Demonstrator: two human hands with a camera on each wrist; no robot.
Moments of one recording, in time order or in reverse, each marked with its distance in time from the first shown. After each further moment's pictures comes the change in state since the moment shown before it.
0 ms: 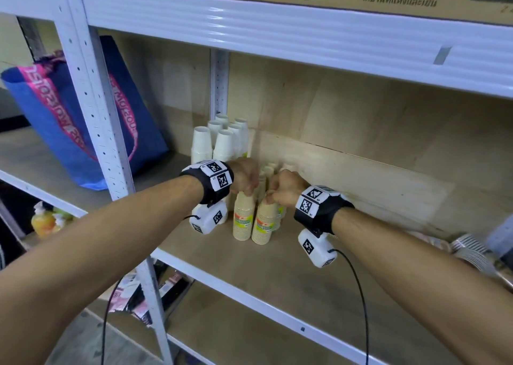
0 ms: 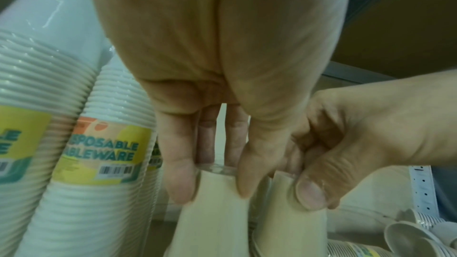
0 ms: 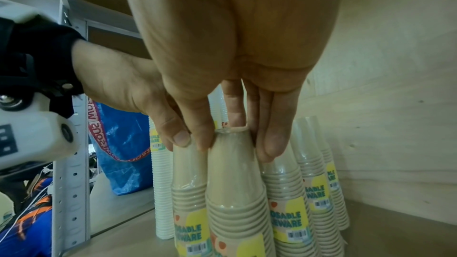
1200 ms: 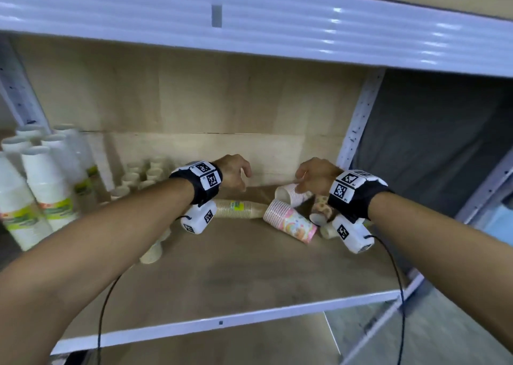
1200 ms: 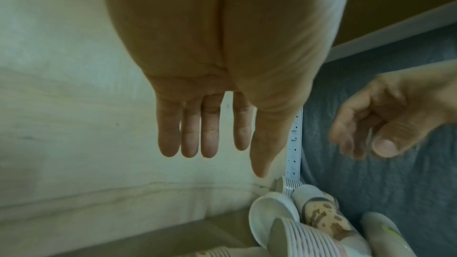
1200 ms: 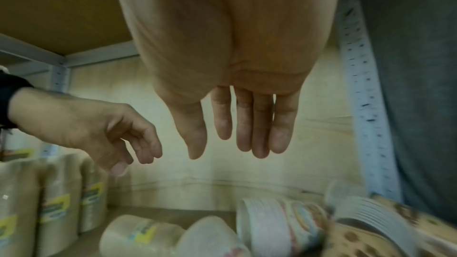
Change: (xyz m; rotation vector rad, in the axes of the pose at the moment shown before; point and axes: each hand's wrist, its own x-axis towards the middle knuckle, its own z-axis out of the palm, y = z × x) left_hand 0.093 0.213 0.074 0.083 -0.088 0.506; right_hand -0.153 0.236 -0.111 -0.151 0.184 0.502
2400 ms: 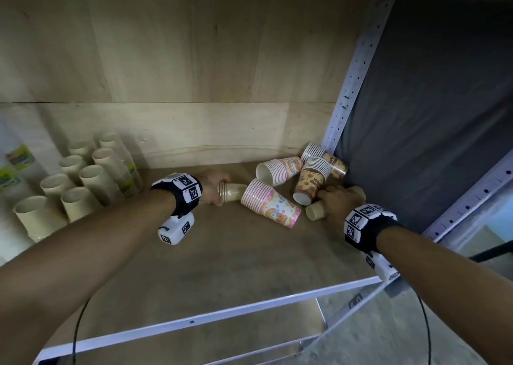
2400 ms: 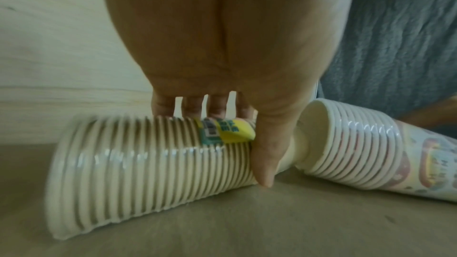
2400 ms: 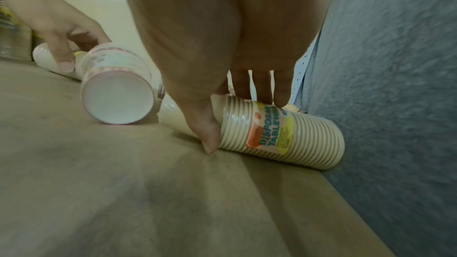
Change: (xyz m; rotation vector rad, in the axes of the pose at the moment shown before) left_hand 0.051 -0.029 0.100 0.095 -0.200 -0.042; right_hand -0.017 0.130 0.100 -0.462 -0.065 0.043
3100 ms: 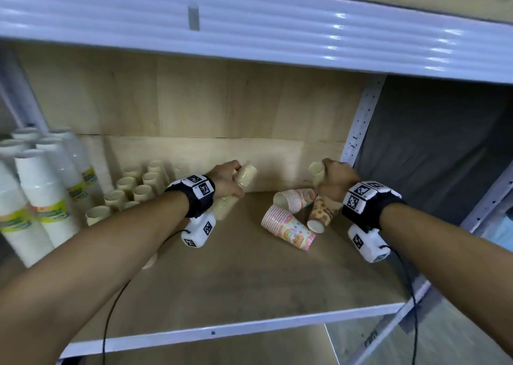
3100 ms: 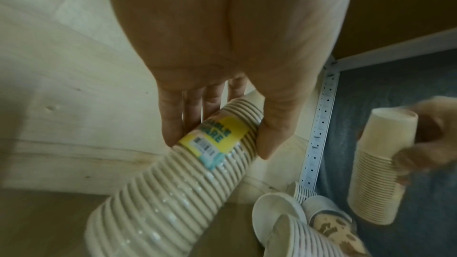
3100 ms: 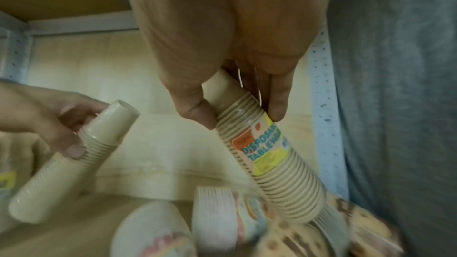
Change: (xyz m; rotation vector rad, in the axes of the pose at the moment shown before) left_hand -0.058 0.001 -0.071 -0.380 0.313 -0.015; right_hand -0.001 -0.045 -0.147 0.348 0.256 0.164
